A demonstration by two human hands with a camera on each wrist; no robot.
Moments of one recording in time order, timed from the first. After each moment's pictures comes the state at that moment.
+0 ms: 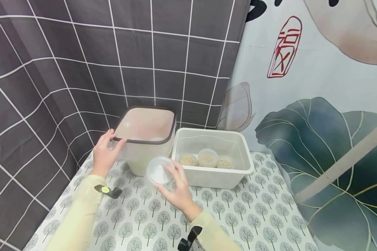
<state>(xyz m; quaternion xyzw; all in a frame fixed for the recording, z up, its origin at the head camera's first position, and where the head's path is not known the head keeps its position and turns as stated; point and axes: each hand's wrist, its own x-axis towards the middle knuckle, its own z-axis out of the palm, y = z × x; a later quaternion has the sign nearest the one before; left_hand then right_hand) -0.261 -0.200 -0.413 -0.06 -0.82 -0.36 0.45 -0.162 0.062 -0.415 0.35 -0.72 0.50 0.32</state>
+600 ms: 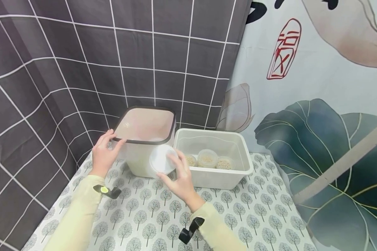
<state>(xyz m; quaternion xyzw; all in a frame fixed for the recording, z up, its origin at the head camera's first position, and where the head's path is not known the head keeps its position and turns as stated) -0.260 -0.202 -0.412 -0.06 -0.82 -0.36 0.44 -0.179 0.068 -0.385 0.36 -0.71 0.49 0.36</state>
